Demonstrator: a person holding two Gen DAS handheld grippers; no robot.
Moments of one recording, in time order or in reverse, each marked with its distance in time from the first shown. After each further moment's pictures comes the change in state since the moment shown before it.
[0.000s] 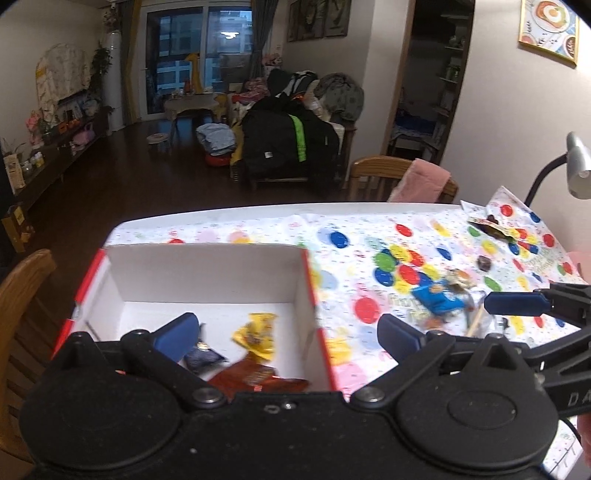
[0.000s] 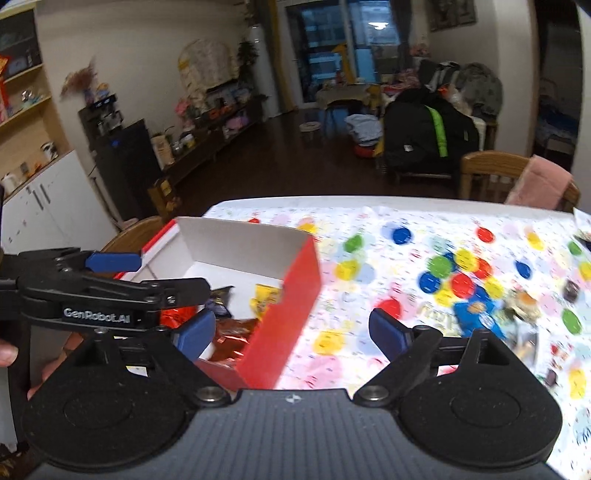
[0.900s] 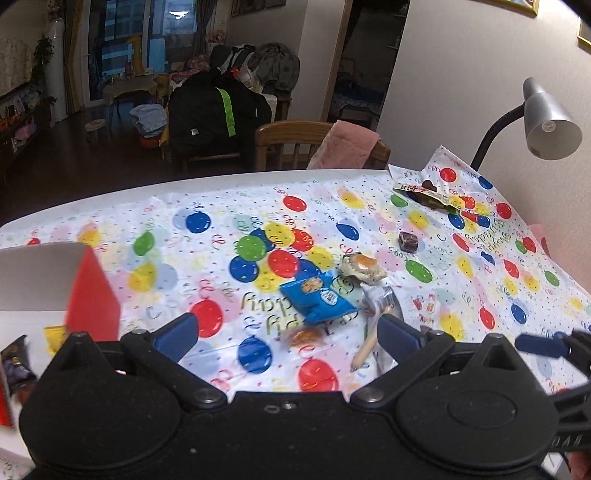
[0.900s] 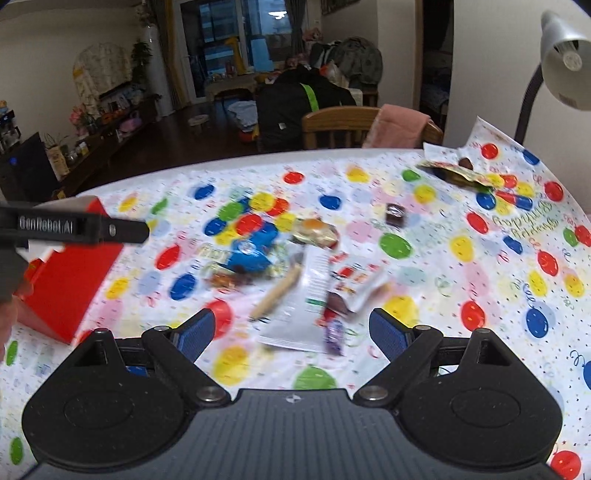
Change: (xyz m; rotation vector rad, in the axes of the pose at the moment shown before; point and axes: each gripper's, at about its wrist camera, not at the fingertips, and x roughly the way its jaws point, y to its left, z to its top) left arm 0.104 -0.173 0.003 0.054 0.084 -0.135; right arm -0.048 -0.198 -0.086 0.132 0.028 -0.294
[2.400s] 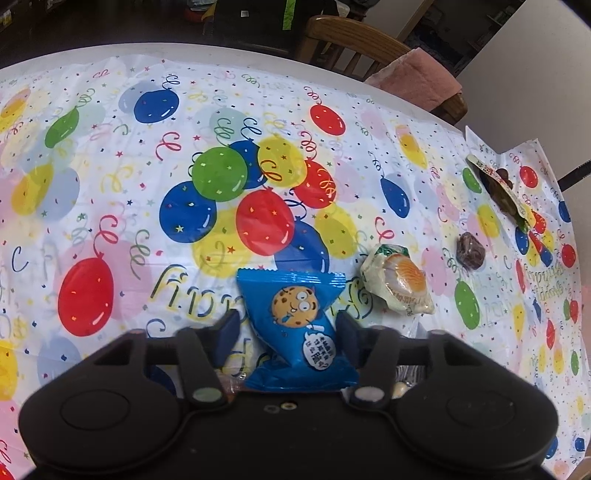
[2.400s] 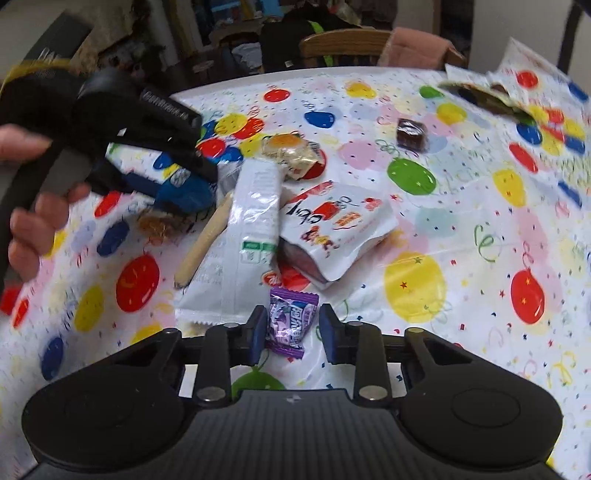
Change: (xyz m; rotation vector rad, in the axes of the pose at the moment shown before) left arm 0.184 -0.003 0.030 -0.344 0.324 -0.011; right arm 0.118 -0.041 -0.016 -0.019 0.186 0.056
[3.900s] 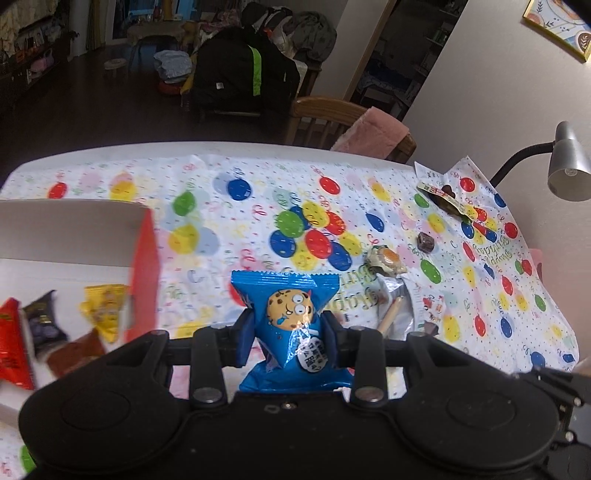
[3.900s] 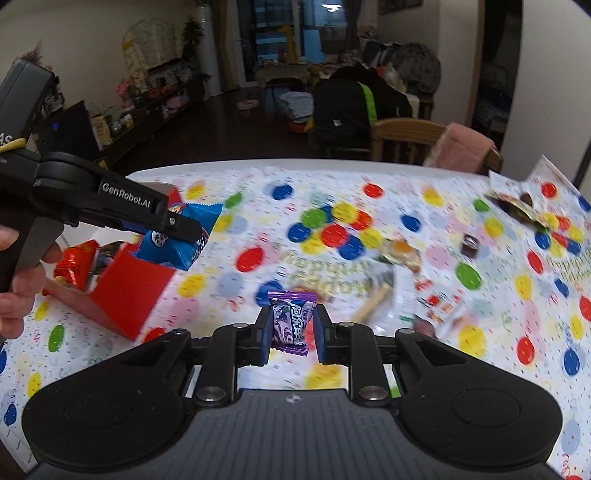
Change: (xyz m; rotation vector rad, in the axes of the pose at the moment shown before) left arm -0.207 0.087 -0.055 0.185 -0.189 -0.024; right arm -0.134 0.147 0.025 -0.127 -0.154 0.047
